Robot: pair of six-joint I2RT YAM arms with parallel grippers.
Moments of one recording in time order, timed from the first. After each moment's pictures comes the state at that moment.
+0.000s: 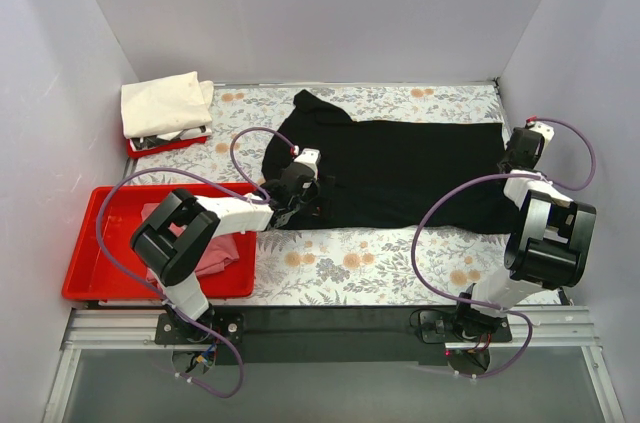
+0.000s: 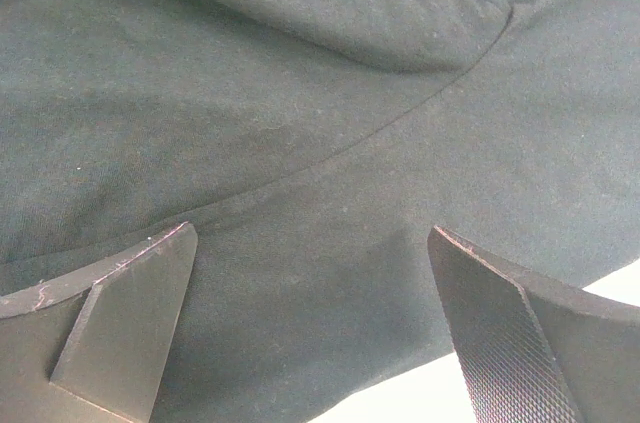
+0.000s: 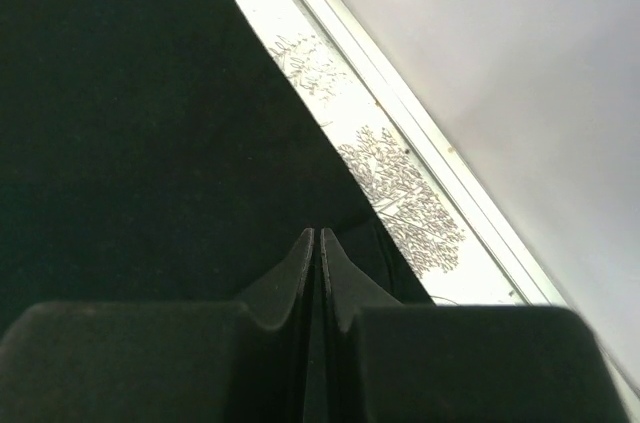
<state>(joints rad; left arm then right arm) -0.72 1.71 0.83 0.18 -0.15 -0.42 -0.29 1.59 0.87 0.04 0.28 0.16</state>
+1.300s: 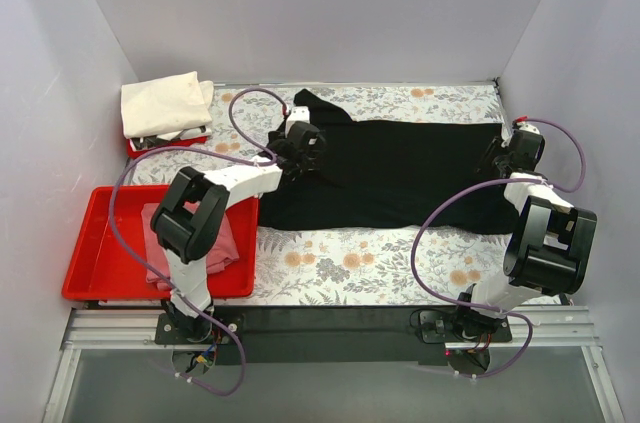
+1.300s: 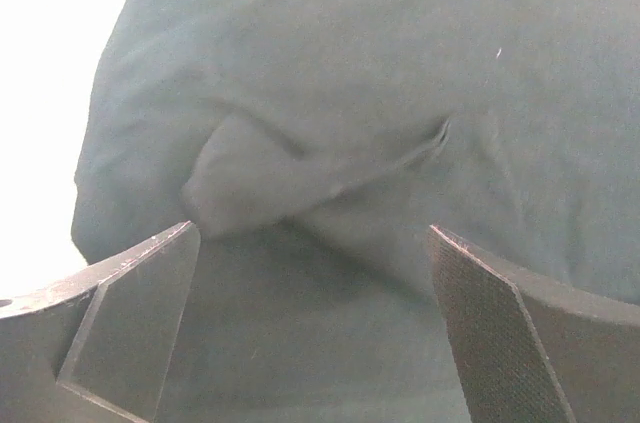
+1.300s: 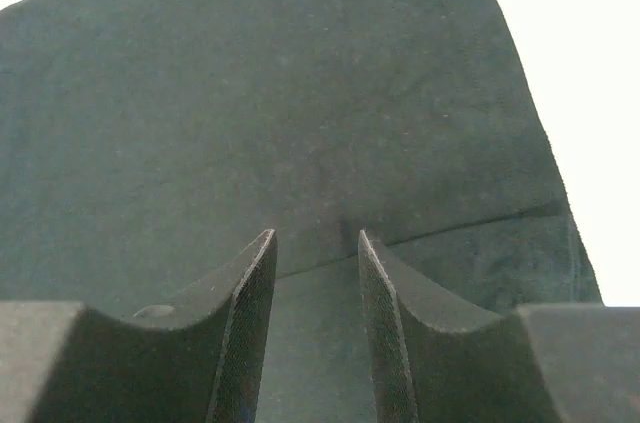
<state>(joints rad) -0.62 1.91 1.24 -0.03 -0.43 -0.42 -0.29 1.54 0.85 0.01 -0.11 0.23</state>
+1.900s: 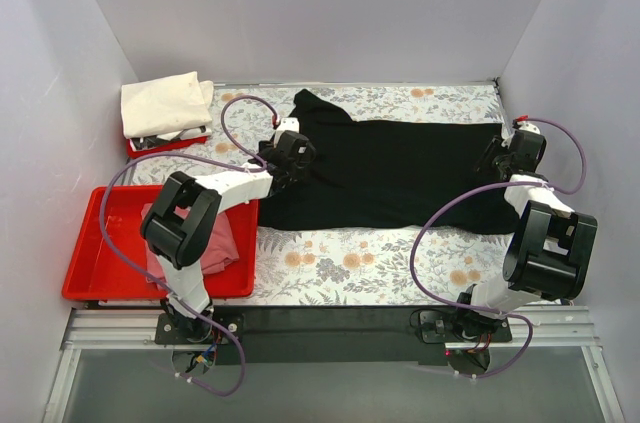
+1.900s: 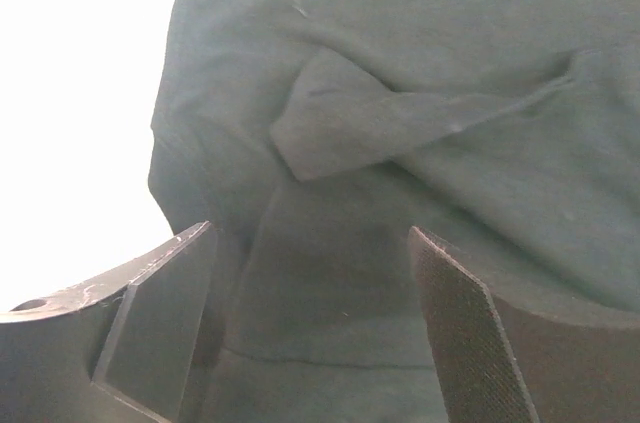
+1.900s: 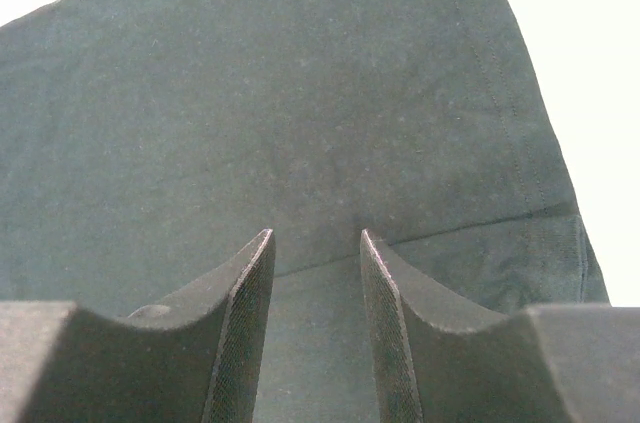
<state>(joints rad) -0.59 1.82 1.11 -0.07 -0.46 -0.39 -0.29 1.51 0.83 0.01 -0.14 0.23</state>
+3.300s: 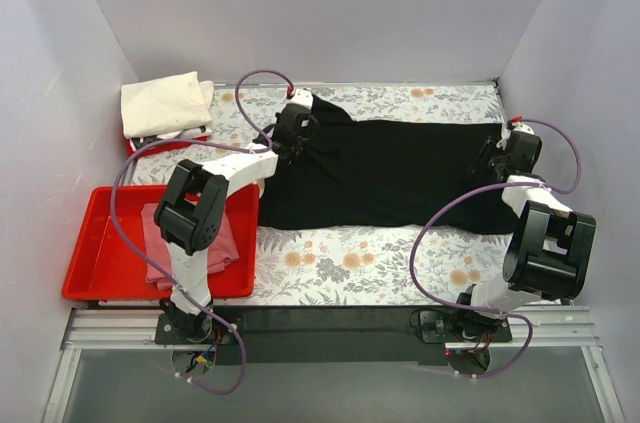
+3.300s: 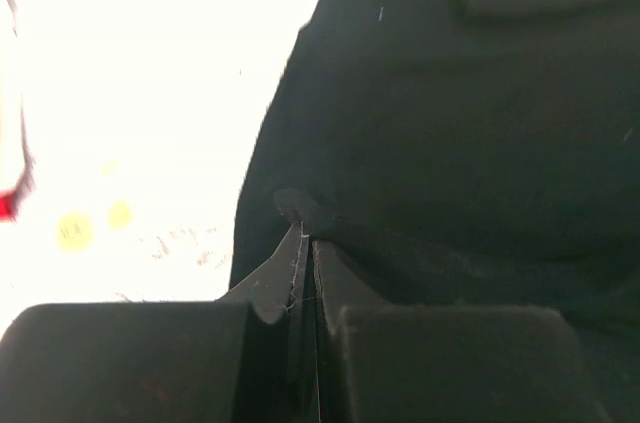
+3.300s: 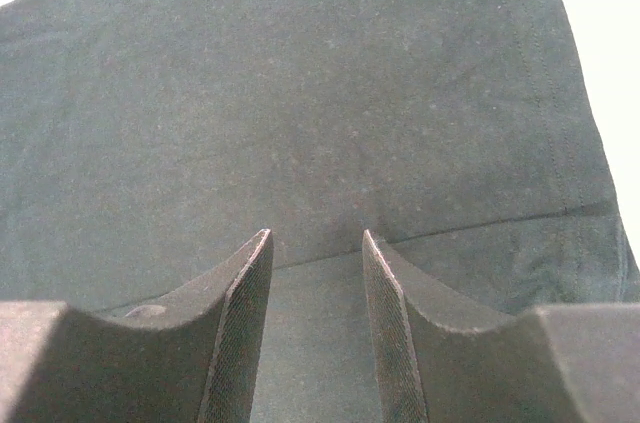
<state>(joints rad) -0.54 1.94 1.32 0.02 -0.51 -0.04 -0.27 1.51 0.82 0.01 -0.17 0.23</state>
